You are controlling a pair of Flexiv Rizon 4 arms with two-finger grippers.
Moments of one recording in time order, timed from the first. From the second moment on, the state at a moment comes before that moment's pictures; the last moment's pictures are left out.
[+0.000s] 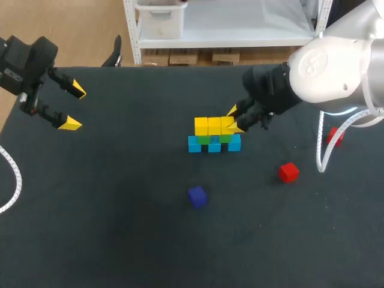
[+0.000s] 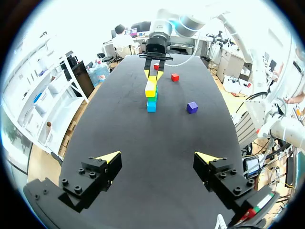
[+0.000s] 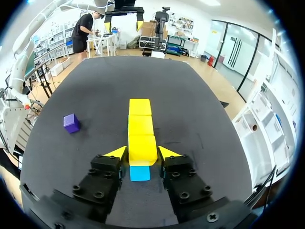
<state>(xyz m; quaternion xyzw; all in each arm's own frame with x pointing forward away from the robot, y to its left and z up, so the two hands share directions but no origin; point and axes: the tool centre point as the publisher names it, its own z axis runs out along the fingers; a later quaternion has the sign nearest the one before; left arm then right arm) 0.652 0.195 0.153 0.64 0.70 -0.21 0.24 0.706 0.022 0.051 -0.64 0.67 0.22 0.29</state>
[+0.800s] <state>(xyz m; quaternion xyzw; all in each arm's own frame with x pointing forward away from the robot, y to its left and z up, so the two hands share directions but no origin) 0.652 0.195 0.153 0.64 0.70 -0.21 0.24 0.703 -0.008 0.073 -0.69 0.62 0.22 0.29</state>
